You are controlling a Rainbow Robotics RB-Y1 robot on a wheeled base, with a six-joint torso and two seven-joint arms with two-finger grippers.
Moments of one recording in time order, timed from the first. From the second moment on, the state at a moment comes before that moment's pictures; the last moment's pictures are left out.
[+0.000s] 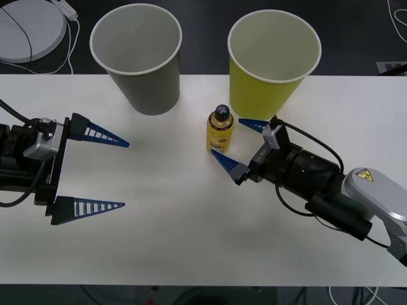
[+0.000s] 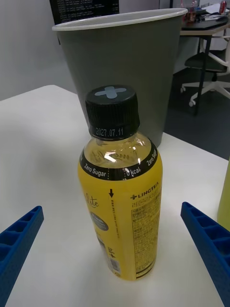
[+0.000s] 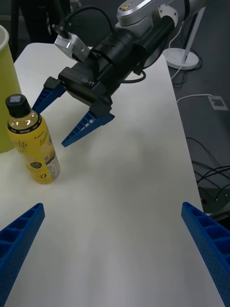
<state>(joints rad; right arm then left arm) -0.22 -0.67 0.53 -1.62 0.90 -0.31 0.23 -0.16 1.38 -0.27 -1.99 -0.89 -0.92 0.04</state>
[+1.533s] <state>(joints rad) -0.32 -0.59 0.56 -1.51 0.96 -0.29 0.22 -0.16 1.38 -0.27 -1.99 -0.89 -0.92 0.04</state>
